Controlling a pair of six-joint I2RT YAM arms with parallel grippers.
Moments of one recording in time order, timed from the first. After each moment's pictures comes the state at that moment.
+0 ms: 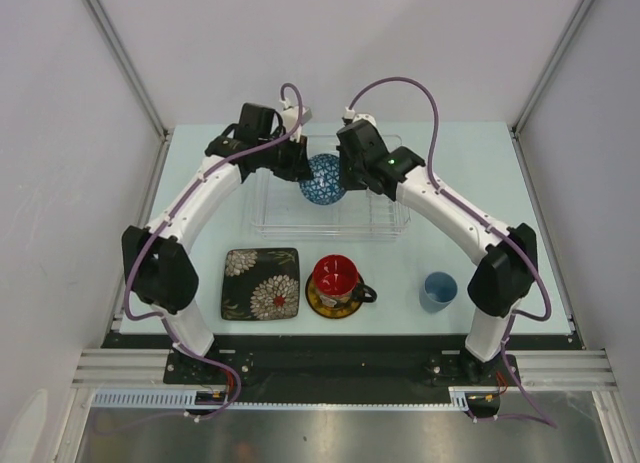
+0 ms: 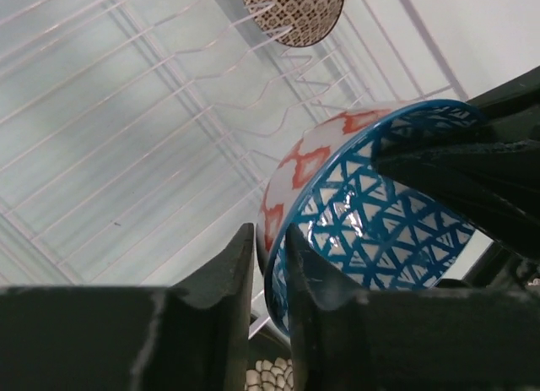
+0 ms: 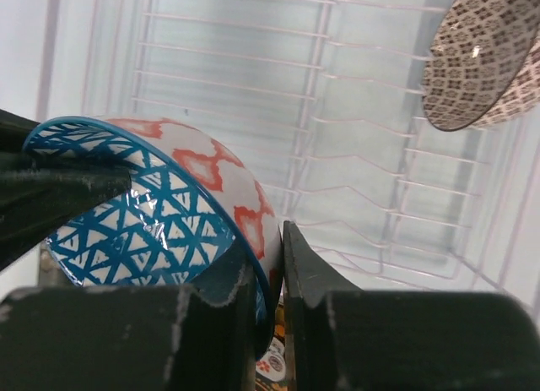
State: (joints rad) left arm -0.38 1.74 1.65 -0.64 0.45 -0.03; right arm 0.69 1.78 1.73 -0.67 0.23 0.50
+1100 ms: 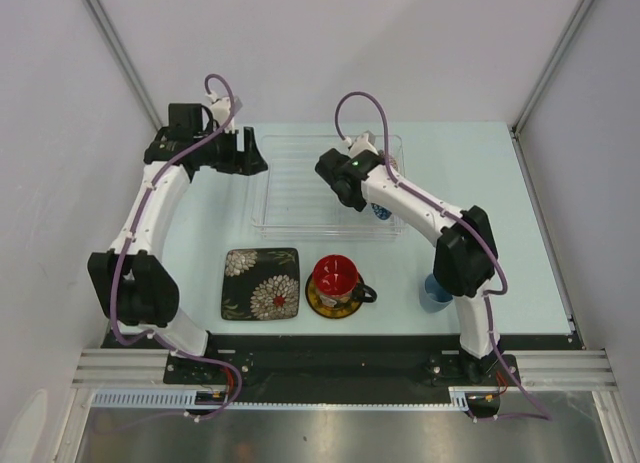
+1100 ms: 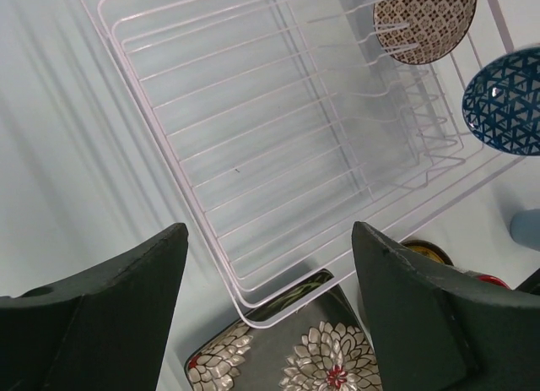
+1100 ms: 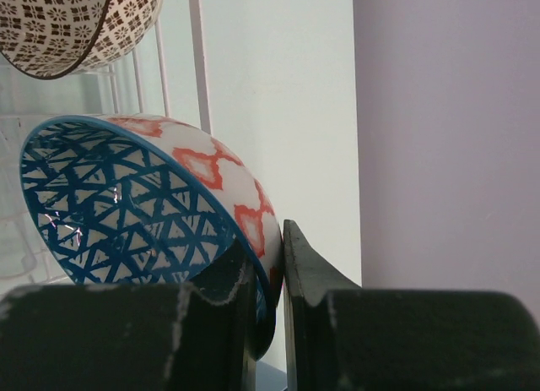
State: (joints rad) left arm -0.06 1.60 1.57 -0.68 0.51 0.03; right arm 0.75 2.03 1.90 -1.25 1.07 0.41
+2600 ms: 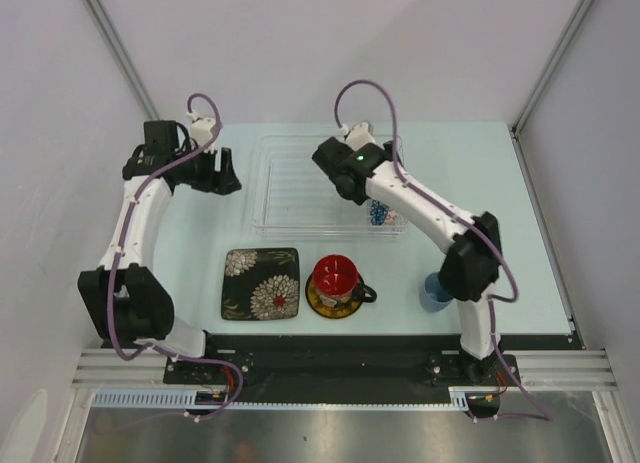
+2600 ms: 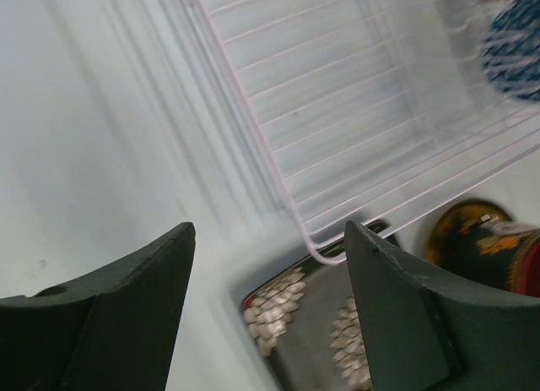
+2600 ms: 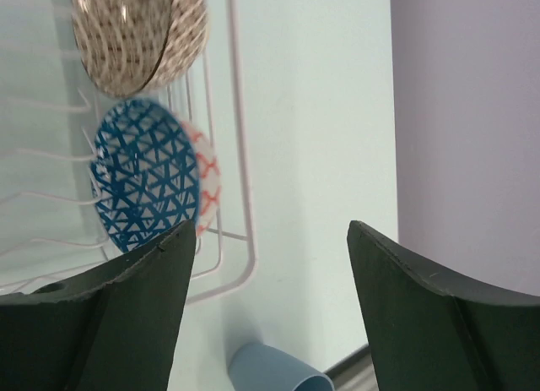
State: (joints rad) left arm 0.07 1.52 1.45 -0.72 0.53 0.15; right arm 0.76 2.08 1.97 -1.24 0.98 0.41
